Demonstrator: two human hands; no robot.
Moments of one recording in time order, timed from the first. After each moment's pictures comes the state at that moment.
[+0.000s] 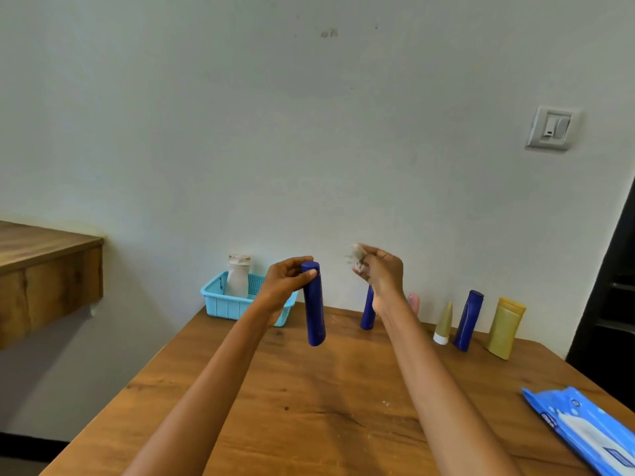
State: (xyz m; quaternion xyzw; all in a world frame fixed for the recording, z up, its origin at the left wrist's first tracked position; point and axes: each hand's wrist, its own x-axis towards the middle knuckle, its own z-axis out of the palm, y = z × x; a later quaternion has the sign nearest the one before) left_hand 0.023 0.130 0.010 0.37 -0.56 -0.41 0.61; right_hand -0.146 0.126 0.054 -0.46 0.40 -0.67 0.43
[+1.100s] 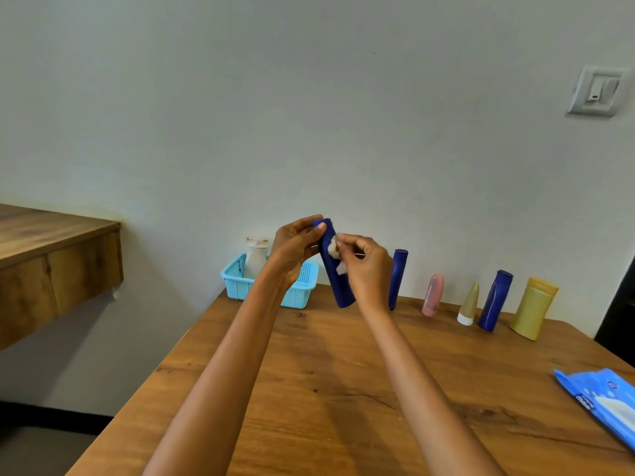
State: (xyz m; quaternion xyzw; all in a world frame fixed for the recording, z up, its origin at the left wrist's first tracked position) left_hand 0.042 0.127 0.041 0.30 -0.48 -0.48 0.67; right_hand -0.086 0.142 0.017 -0.65 0.39 -0.65 0.09
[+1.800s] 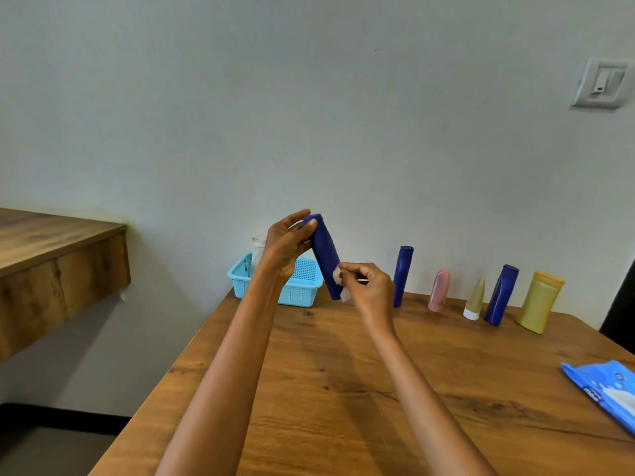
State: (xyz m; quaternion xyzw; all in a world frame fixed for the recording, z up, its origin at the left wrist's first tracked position) left_hand 0.064 0.128 0.044 0.31 -0.45 -0.48 0.69; right_hand -0.086 0.148 -0.022 -0.64 0.41 -0.63 0.15
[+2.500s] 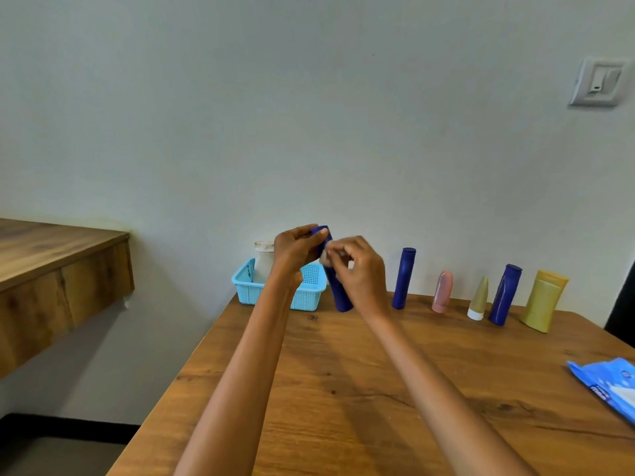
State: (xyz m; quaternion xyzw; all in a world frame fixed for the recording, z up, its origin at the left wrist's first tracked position) left_hand 0.055 0.129 0.042 0.39 -0.44 -0.44 0.68; right_hand -0.072 0.142 0.011 -0.74 0.33 -0.59 -0.03
